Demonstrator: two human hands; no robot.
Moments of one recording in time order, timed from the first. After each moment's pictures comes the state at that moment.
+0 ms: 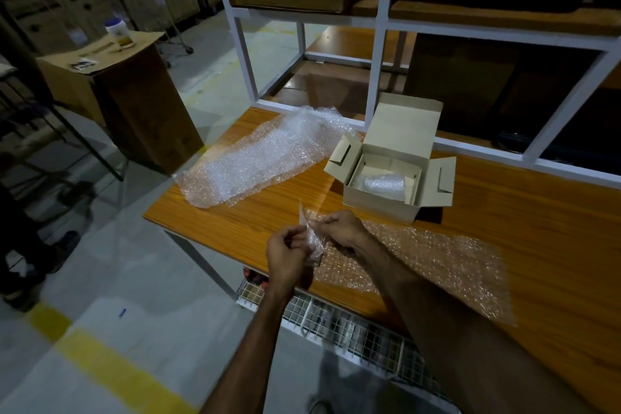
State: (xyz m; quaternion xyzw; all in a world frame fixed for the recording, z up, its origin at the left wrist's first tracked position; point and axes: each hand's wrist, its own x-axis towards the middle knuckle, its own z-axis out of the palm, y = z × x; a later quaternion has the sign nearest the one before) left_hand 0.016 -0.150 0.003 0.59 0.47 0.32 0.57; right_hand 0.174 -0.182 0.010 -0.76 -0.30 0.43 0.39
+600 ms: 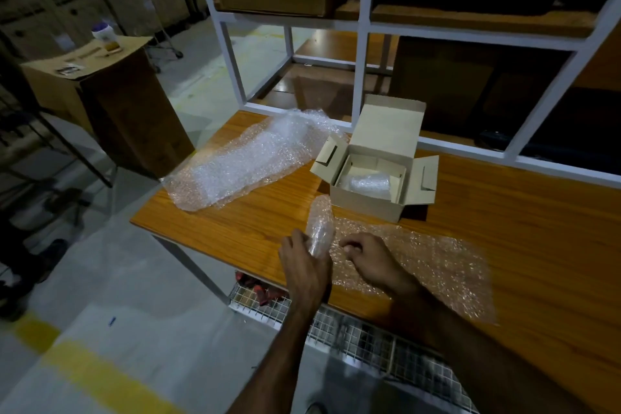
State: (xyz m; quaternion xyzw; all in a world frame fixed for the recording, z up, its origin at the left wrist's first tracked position) left_hand 0.055 -0.203 -0.017 0.75 0.51 0.30 0.31; right_hand 0.194 -0.279 -0.002 -0.78 -0.40 0.32 0.36
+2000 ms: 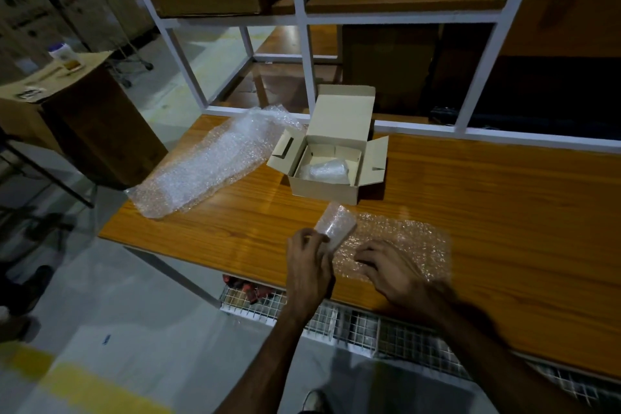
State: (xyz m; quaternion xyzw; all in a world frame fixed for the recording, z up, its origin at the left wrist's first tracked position) left_hand 0.081 -0.263 -0.036 0.87 0.28 0.31 0.27; right_hand 0.241 -0.409 -0.032 -0.79 -0.56 0.12 0.21
